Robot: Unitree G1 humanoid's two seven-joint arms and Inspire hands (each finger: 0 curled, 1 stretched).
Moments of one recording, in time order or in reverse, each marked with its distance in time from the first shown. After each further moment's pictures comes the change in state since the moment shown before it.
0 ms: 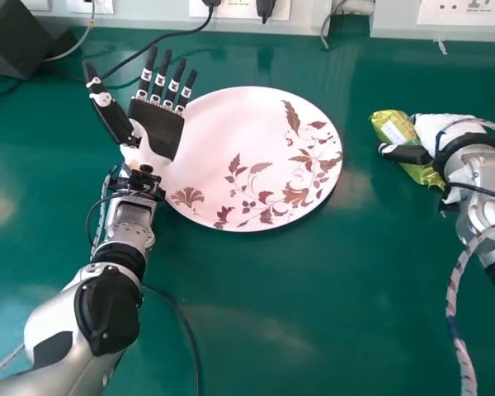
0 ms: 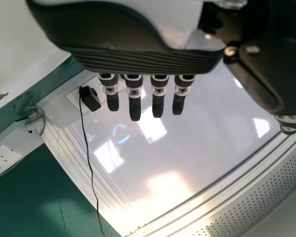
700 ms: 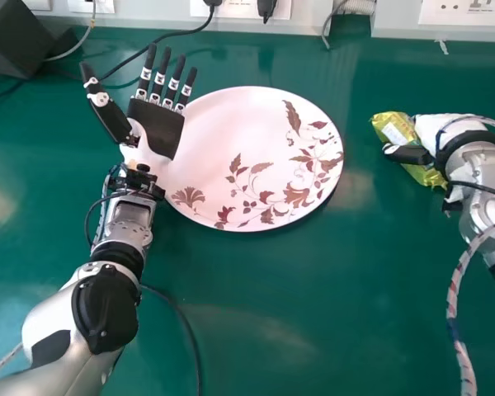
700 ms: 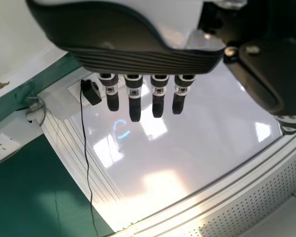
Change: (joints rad) left arm -0.004 0.006 0.016 0.000 -0.025 0.031 0.037; right arm 0.021 -0.017 0.002 -0.038 -0.008 -0.009 -0.008
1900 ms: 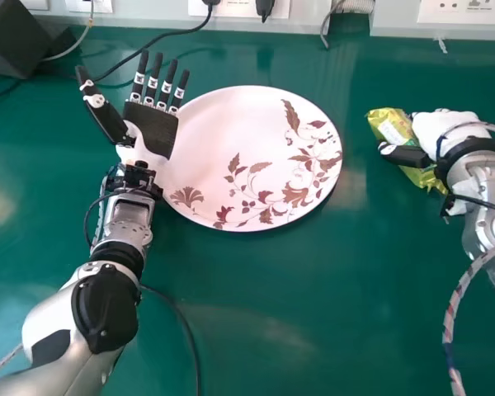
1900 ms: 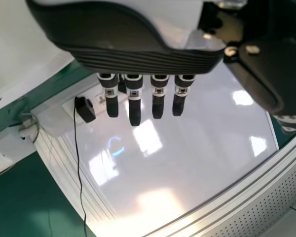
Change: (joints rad) left arm -0.003 0.000 -0.001 0.000 -0.009 -0.009 0.051; right arm 0.103 -0.008 -0.060 -0.199 -0.003 0.028 -0.024
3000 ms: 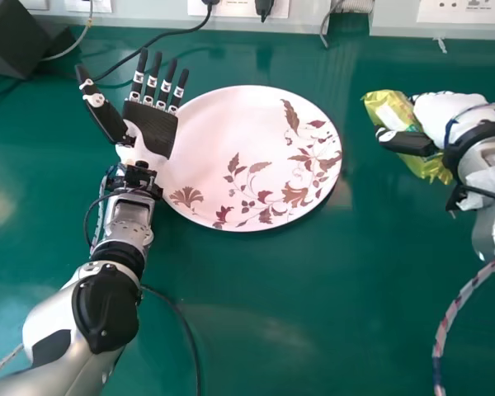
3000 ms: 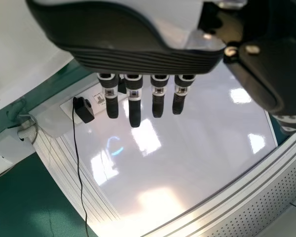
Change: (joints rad) left arm 0.000 -0.004 -0.002 0.002 0.017 -0.041 -0.011; right arm 0.028 -0.034 -0.084 -0.257 -0.028 0.053 0.219
